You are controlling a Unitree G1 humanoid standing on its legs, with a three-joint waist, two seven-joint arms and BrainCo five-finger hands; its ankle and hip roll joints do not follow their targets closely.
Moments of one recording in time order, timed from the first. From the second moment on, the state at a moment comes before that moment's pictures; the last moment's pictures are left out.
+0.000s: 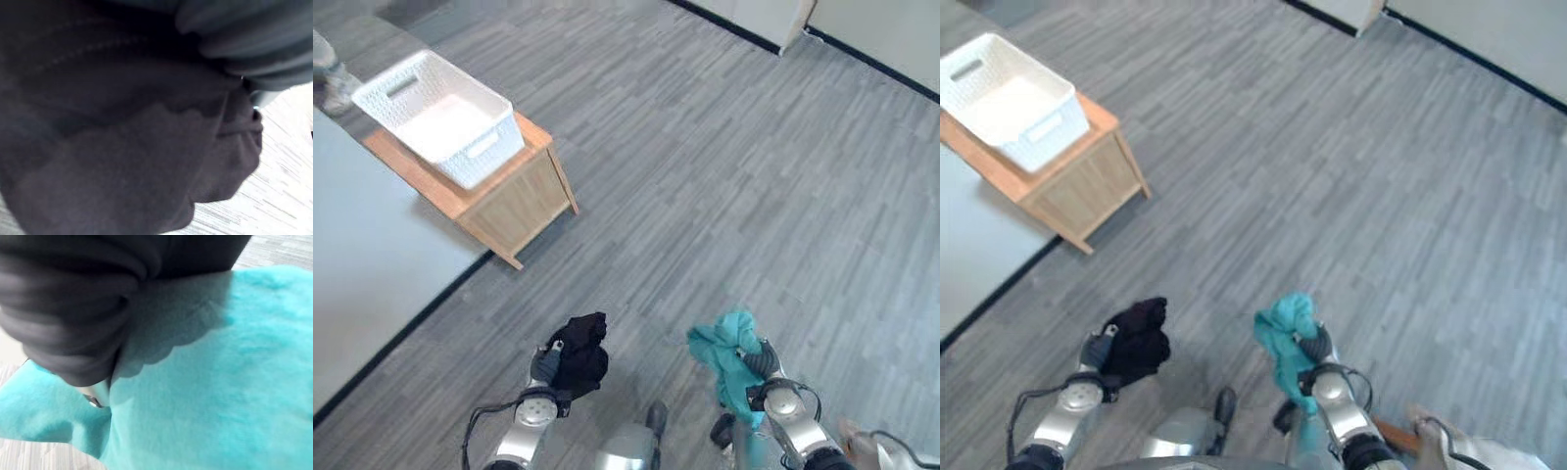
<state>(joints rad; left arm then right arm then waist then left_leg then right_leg) 0.06 0.34 -0.21 0.58 -0.11 -0.02 0.22 -0.02 -0.20 0.30 0.63 -0.06 -0.03 -0.31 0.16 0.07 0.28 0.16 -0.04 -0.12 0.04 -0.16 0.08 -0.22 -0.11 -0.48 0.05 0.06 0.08</state>
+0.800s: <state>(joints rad) 0.05 0.34 -0.17 0.54 -0.11 -0.04 0.26 -0.12 -0.21 0.32 0.60 -0.08 -0.05 -0.32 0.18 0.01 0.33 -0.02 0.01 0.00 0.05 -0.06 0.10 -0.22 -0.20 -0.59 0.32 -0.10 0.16</state>
